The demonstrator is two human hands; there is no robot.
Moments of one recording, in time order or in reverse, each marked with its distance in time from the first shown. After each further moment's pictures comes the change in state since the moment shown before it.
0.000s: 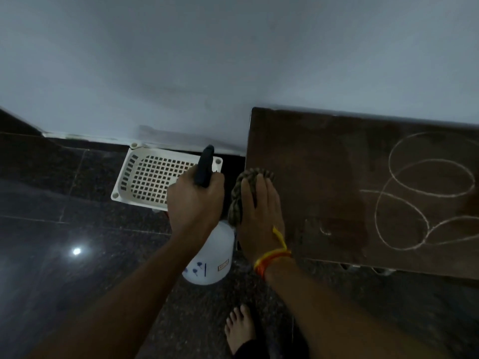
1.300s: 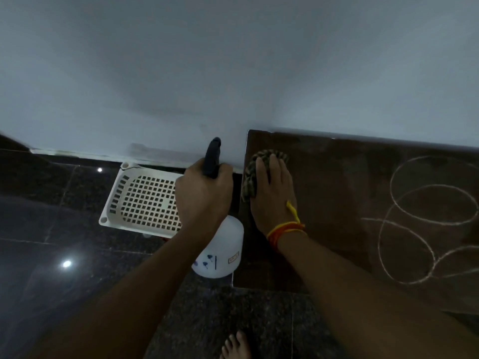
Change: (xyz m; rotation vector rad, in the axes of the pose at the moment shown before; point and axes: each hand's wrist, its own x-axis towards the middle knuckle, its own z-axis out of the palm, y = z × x) left_hand 0.055 0.030 0.035 -0.012 0.001 0.005; right_hand 0.102 0.045 -0.004 -0.060 0.077 0.022
